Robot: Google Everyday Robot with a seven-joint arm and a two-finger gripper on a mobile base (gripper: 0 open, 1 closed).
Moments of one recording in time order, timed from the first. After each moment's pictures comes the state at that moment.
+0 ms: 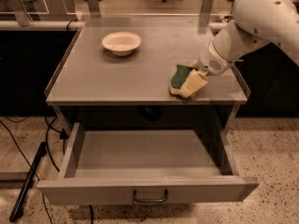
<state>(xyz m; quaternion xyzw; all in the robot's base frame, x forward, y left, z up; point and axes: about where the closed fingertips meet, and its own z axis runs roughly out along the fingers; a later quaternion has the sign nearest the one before) 0.618 -0.135 0.838 -0.55 0.79 0.11 0.24</state>
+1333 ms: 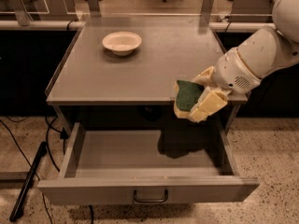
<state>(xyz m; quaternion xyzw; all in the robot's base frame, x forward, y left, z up) 0.493 -0.128 0.873 -0.60 0.74 0.19 0.24</state>
